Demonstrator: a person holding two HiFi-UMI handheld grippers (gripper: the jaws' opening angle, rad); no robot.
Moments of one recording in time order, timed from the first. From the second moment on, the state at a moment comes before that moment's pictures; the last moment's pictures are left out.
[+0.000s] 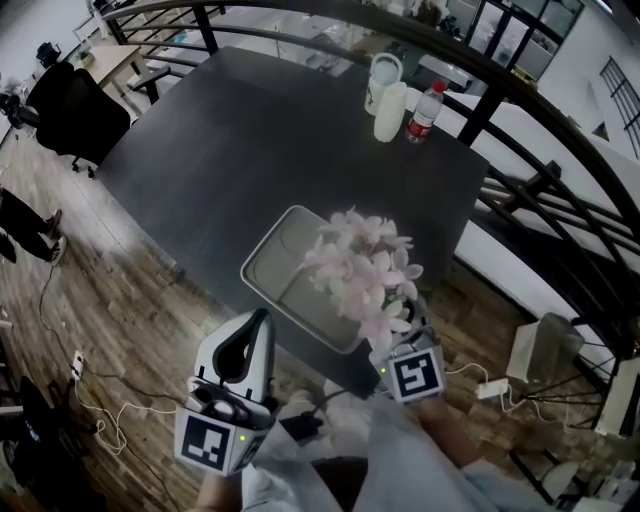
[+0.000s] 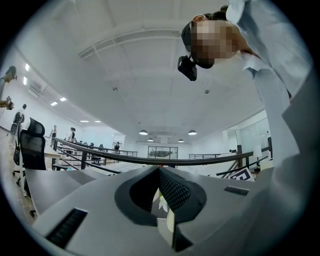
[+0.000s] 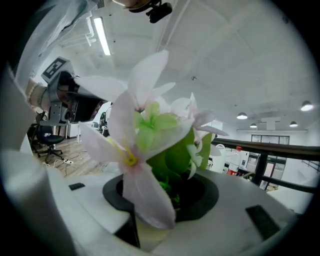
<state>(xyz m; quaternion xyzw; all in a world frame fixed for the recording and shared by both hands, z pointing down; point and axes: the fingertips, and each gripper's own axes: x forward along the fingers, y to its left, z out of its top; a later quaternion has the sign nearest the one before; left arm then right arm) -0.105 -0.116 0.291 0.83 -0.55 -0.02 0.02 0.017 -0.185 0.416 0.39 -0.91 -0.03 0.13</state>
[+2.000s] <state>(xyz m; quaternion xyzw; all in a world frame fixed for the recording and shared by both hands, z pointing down) -0.097 -0.111 0.254 0.84 -0.54 -0.05 -0.02 0.038 -0.166 0.321 0.41 -0.91 -0.09 0.07</state>
